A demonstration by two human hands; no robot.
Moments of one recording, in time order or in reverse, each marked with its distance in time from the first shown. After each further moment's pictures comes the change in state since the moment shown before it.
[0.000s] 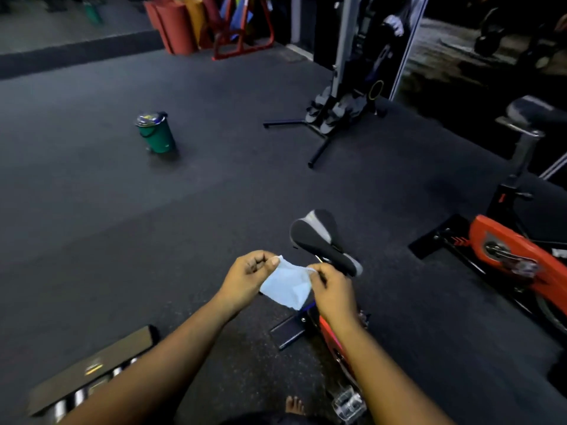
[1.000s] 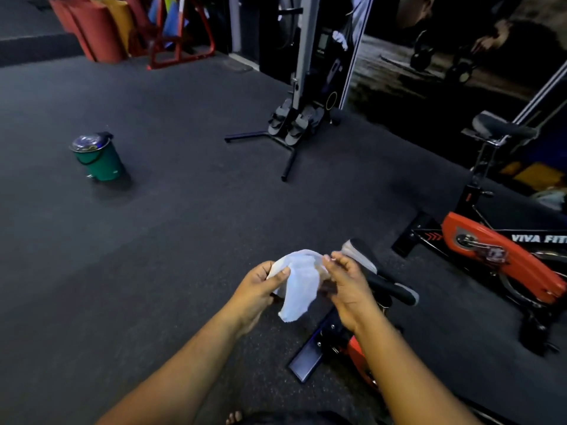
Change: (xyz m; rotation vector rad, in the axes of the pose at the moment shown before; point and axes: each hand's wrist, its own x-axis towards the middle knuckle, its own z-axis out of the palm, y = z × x) left_hand 0.127 -0.023 -0.200 -0.407 -0.335 -0.204; right_hand 0.099 -0.164 0.144 0.839 0.149 0.487
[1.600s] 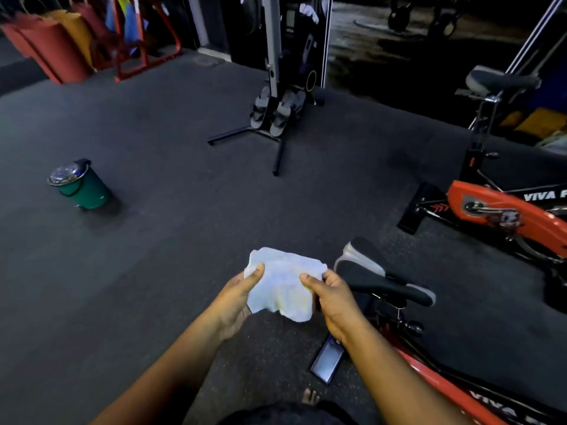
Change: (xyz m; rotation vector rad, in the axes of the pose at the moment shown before) left_hand 0.079 0.031 -0.029 0.033 -0.025 -0.208; right_hand 0.074 0.024 0.008 0.062 -0.078 -0.002
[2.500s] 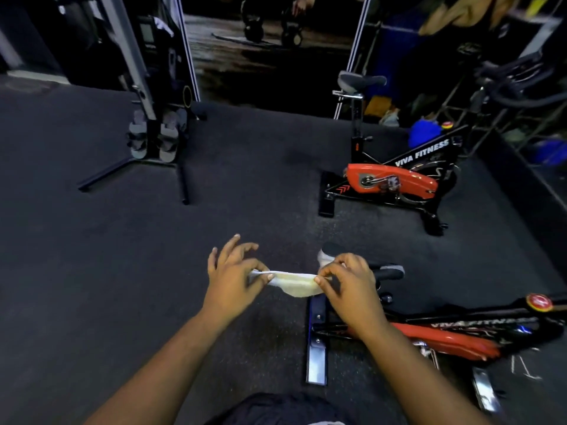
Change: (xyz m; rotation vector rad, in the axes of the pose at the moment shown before) left_hand 0.154 0.090 -0.065 1.224 -0.182 0.848; right_hand 0.018 -0.039 0.038 -1.283 0.750 -0.531
